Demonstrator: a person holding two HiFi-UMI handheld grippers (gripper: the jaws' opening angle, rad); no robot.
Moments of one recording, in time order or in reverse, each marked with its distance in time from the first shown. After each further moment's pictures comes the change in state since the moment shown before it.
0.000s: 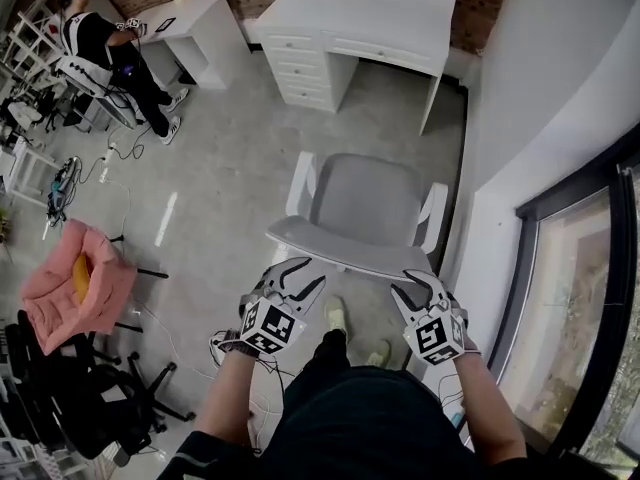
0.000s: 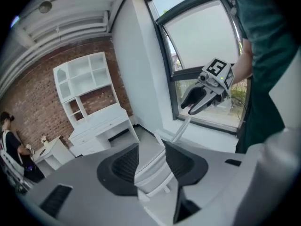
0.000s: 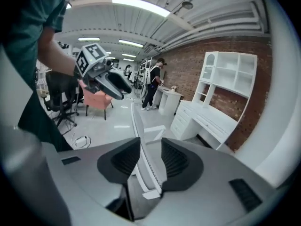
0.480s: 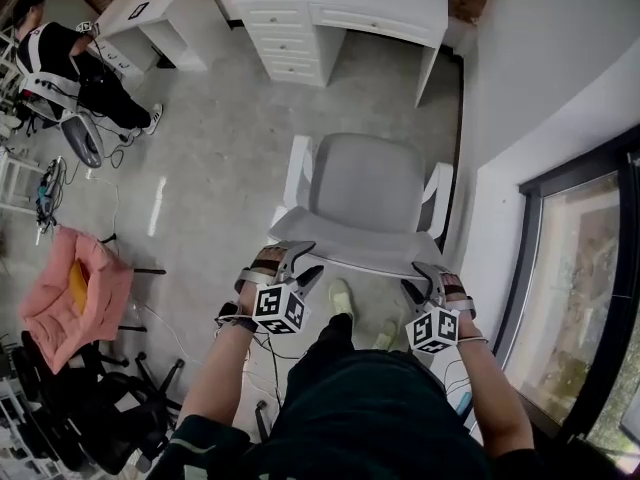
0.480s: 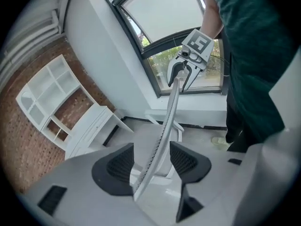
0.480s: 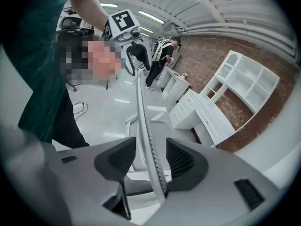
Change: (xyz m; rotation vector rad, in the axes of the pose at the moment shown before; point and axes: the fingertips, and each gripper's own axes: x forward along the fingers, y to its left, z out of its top) left arm 0.056 0.027 -0.075 0.403 0.183 -0.159; right arm 0.064 0.015 -0.068 -0.267 0.244 -0.029
